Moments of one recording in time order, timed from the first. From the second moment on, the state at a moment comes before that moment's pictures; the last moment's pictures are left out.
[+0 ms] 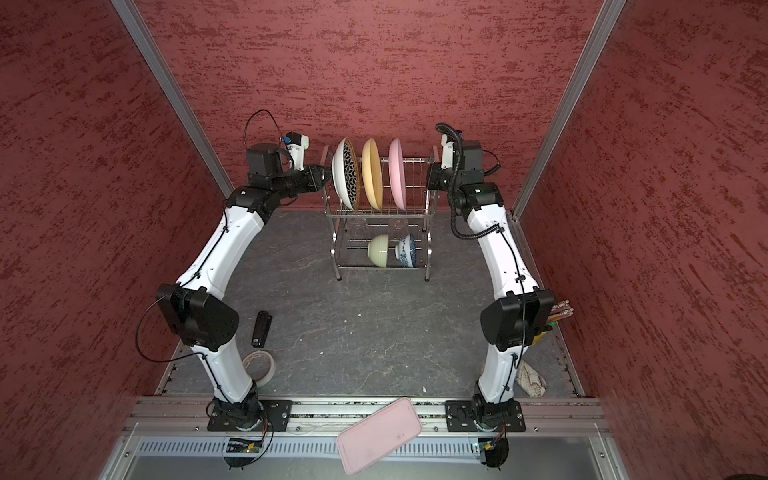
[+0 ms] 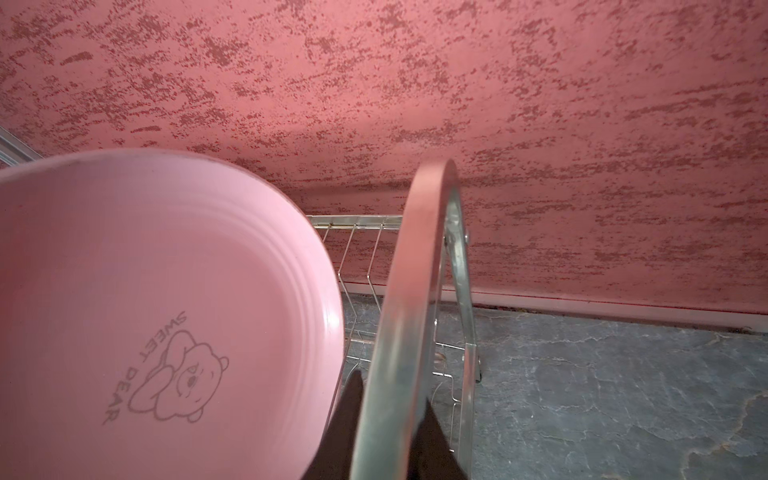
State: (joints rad) left arm -0.21 1.87 2.02 -0.43 0.47 -0.37; right arm 0.17 1.88 2.13 -0.60 -0.16 0.26
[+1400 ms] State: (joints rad) left arm -0.21 1.75 1.94 -0.42 0.42 -0.31; right arm 0.14 1.90 2.20 -0.63 -0.18 0.31
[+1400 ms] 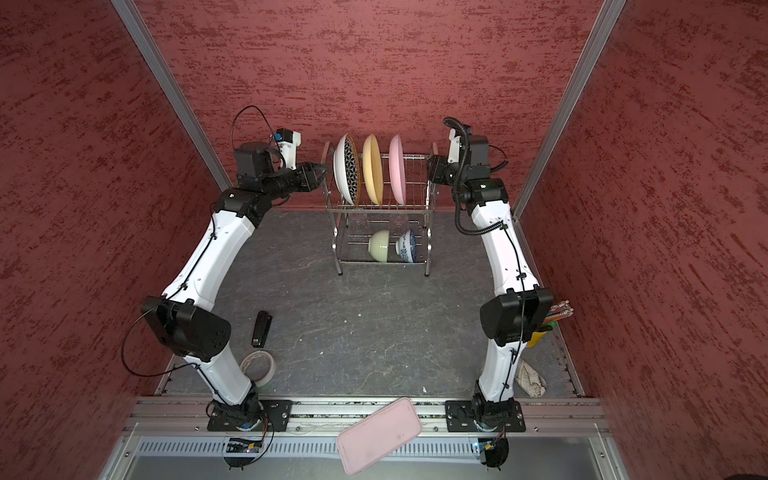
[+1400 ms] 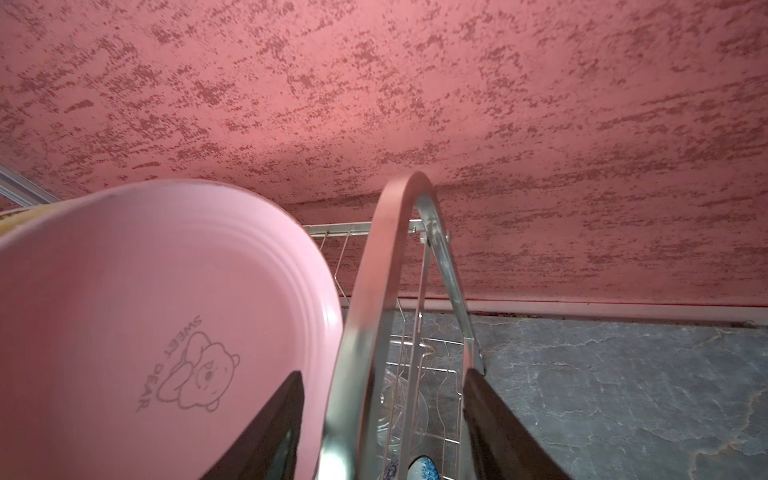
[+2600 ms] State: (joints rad) left arm -0.56 1.48 1.78 -0.56 -0.02 -0.21; right arm 0.15 1.41 1.63 -0.41 -0.42 0.35
